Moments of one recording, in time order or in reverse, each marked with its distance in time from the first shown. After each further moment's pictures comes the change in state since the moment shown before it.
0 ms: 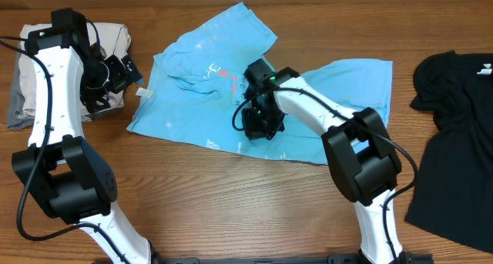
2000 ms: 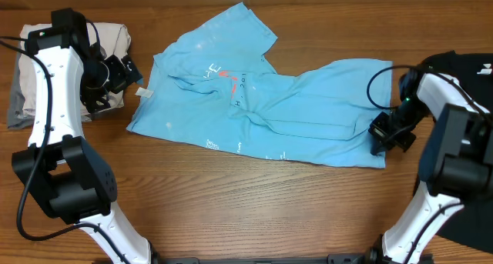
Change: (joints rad) left arm 0.000 0.000 0.000 0.000 0.000 0.000; right arm -0.821 -0.116 -0.245 -0.265 0.206 0.149
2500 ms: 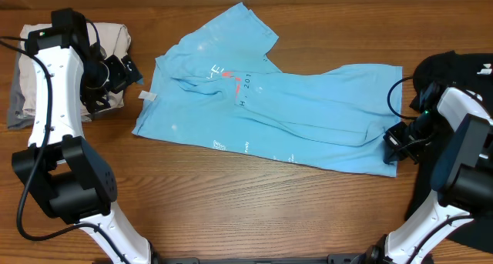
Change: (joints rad) left arm 0.000 0.000 0.000 0.000 0.000 0.000; right arm -0.119 -0.061 -0.083 0.027 0.018 0.076
